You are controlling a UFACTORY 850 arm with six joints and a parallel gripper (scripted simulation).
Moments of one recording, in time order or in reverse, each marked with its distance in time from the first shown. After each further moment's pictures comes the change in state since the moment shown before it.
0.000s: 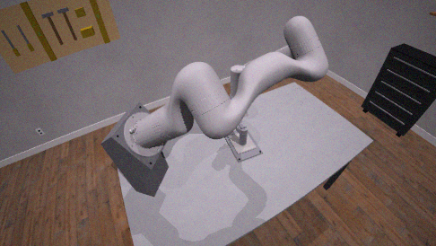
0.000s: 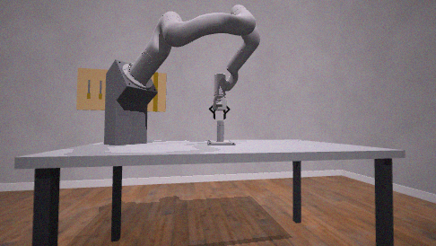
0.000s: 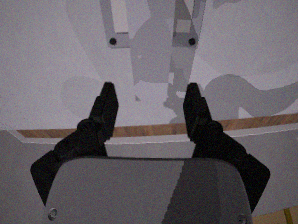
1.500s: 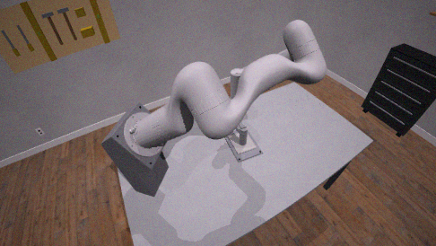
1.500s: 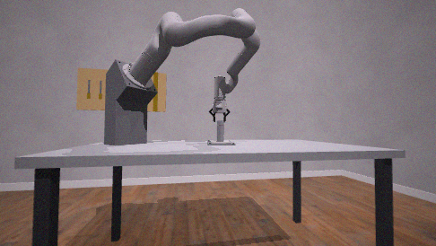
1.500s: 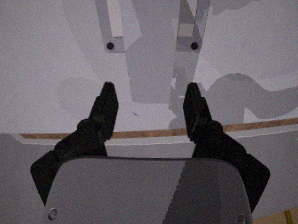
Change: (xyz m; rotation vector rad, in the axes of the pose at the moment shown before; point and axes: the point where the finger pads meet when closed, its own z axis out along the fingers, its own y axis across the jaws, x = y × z) arm 0.000 0.000 0.020 0.000 0.000 0.000
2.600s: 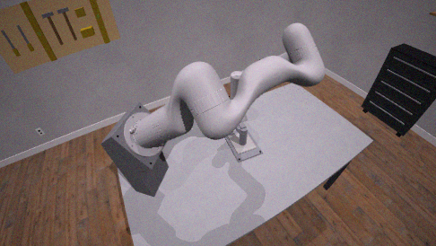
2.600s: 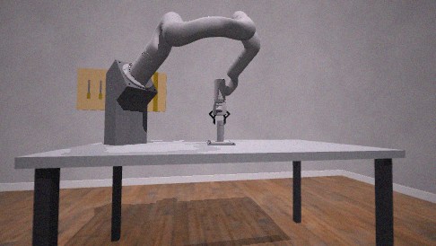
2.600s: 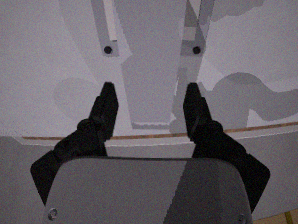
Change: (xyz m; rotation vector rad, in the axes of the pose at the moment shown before) arm 0.000 0.000 0.017 0.000 0.000 0.000
